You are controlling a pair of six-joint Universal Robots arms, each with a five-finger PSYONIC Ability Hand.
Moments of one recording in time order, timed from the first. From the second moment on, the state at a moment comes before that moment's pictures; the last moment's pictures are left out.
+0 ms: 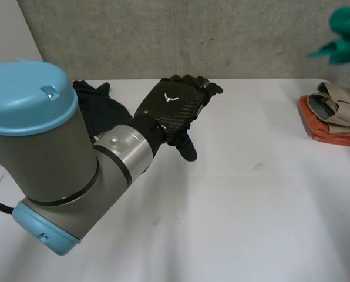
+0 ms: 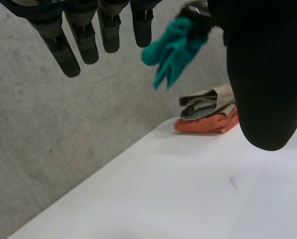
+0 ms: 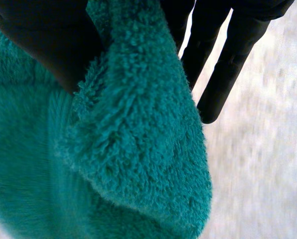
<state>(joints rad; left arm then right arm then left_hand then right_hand) 3.99 -1.90 -1.32 3.17 -1.42 3.28 1.35 -0.61 0.73 -0.77 1.13 3.21 0.19 0.21 0.21 0.20 0.05 1.06 1.16 1.17 1.20 0.95</state>
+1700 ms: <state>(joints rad) 4.66 -2.24 -1.19 3.37 -1.34 3.55 1.70 -1.39 1.98 -0.47 1.01 2.66 0.19 0.21 0.21 0.20 0.05 0.23 0.22 0.21 0.21 0.05</state>
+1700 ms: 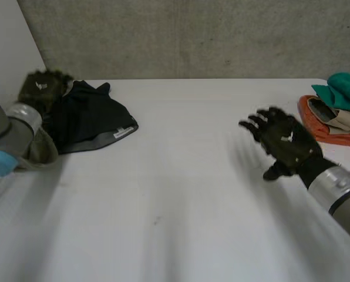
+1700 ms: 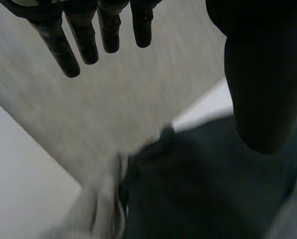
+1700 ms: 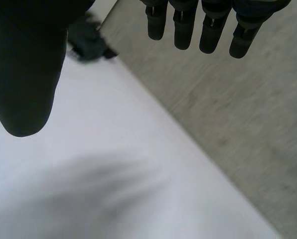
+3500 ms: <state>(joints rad) 4.55 -2.71 -0.73 3.36 -1.36 3.60 1.68 -1.32 2.01 -0.46 1.02 2.58 0.84 0.80 0.79 0.77 0.59 0.23 0.22 0.21 0.21 0.05</state>
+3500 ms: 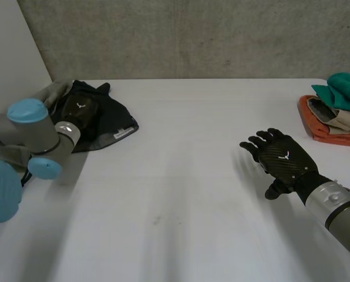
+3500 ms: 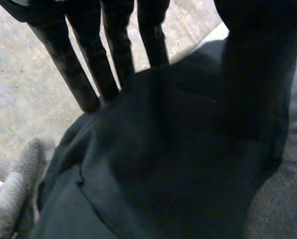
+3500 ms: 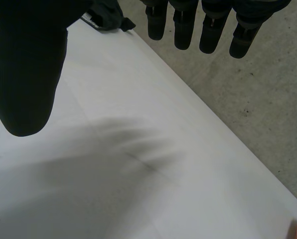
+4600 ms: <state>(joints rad) 3.88 -2.23 -1.03 3.27 -1.50 3.14 1.63 -1.40 1.94 -0.43 1.29 2.62 0.26 0.26 0.26 0.25 0.07 0.23 0.22 0.21 0.21 0.05</state>
